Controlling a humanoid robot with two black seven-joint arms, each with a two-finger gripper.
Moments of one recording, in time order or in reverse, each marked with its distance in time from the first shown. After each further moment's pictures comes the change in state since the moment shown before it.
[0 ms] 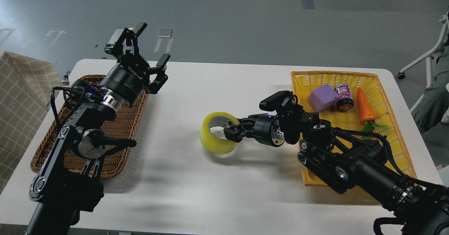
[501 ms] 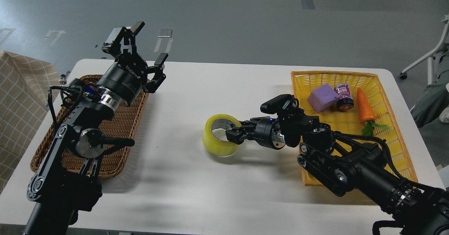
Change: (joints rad) left arm 0.000 0.006 -0.008 -0.004 0.000 0.002 0.000; right arm -0.018 0.005 0.004 -0.009 0.000 -0.009 -0.012
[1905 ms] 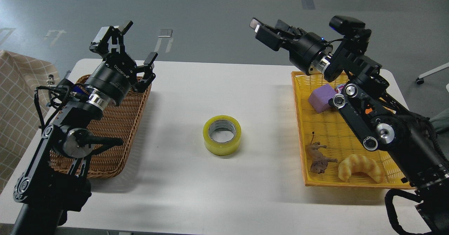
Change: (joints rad) left arm 0.009 0.055 -0.022 0.002 -0.044 -0.011 0.004; right arm 0.056 -0.094 0.461 0.207 0.354 -0.143 -0.011
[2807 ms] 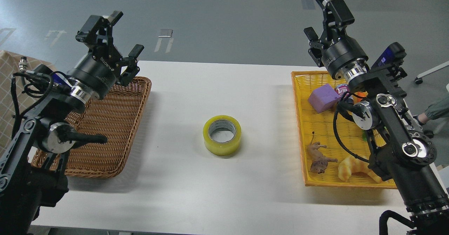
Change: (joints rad) left arm 0.001 0.195 0.052 -0.075 0.249 -0.004 0.006; right arm -0.187 0.065 0.246 0.074 0.645 -0.067 -0.161
